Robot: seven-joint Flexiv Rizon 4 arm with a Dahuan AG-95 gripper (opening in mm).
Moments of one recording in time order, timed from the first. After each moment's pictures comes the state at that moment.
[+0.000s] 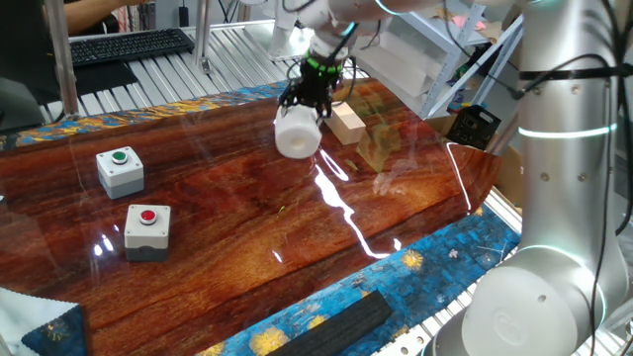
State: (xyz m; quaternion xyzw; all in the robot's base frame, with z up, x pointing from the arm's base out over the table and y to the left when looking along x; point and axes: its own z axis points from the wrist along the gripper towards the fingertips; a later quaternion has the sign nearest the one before) arm 0.707 -0.182 0.073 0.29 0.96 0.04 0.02
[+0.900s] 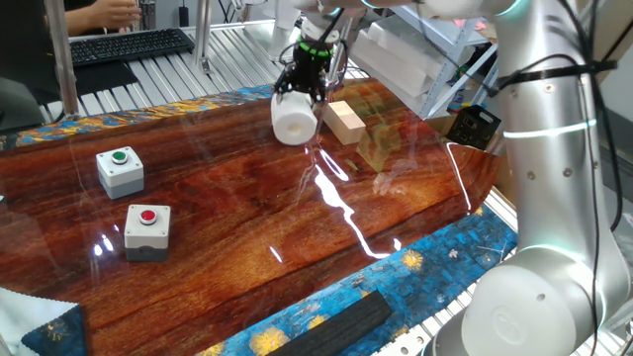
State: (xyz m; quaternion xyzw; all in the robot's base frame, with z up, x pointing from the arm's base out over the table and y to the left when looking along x) arm 0.718 -0.169 0.074 0.27 0.96 0.02 0.02
